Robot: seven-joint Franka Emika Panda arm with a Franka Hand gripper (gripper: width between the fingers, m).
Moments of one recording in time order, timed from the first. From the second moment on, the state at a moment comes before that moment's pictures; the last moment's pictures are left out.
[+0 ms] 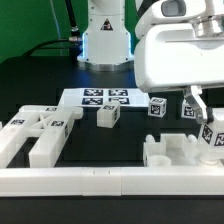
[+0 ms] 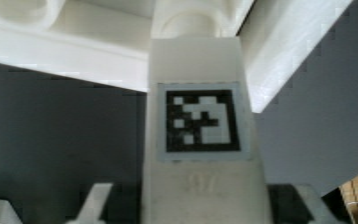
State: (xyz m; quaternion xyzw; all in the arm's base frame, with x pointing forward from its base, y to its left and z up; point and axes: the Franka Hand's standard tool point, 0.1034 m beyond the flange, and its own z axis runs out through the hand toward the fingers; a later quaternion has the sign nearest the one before) arm 0.663 0.111 0.092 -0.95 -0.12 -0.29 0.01
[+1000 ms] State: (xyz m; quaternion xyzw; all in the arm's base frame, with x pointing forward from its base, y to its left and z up) arm 0.668 0.096 0.110 -0.95 -0.14 -0.28 0.00
